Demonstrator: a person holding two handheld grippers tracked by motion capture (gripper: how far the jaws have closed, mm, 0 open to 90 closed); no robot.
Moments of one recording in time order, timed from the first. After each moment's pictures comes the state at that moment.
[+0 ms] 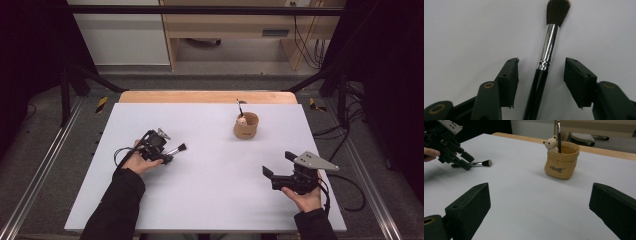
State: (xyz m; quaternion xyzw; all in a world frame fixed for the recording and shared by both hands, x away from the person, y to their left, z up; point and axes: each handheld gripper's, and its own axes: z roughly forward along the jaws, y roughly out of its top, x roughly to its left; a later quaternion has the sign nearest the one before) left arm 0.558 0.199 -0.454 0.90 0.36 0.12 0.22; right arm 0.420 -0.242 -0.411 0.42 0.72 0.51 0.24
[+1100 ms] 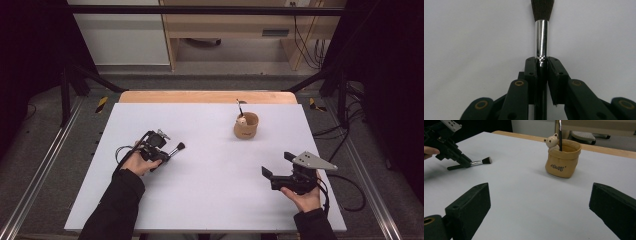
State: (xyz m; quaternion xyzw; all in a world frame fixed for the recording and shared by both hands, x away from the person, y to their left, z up) left arm 0.555 0.197 -0.451 0.90 0.38 0.09 0.21; right arm 0.420 -0.240 -0.412 0.42 0.72 0.50 0.24
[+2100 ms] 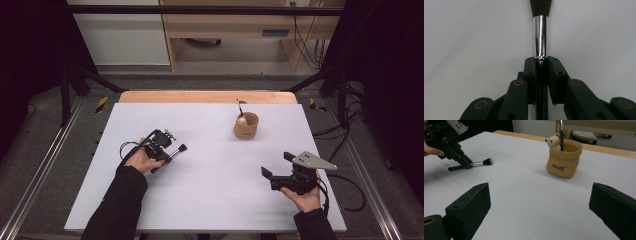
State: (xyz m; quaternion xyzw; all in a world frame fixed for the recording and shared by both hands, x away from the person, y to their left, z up) left arm 0.561 0.181 -0.446 0.92 0.35 0.07 0.15; right arm 0.420 -0.239 -0.411 0.42 0.72 0.50 0.23
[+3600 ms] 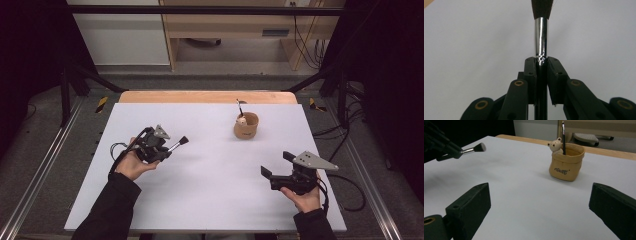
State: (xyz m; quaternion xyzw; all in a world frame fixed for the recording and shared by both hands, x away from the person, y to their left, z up) left arm 0.513 0.186 -0.390 0.90 0.32 0.15 0.26; right arm 0.418 -0.238 -0.408 0.42 0.71 0.51 0.23
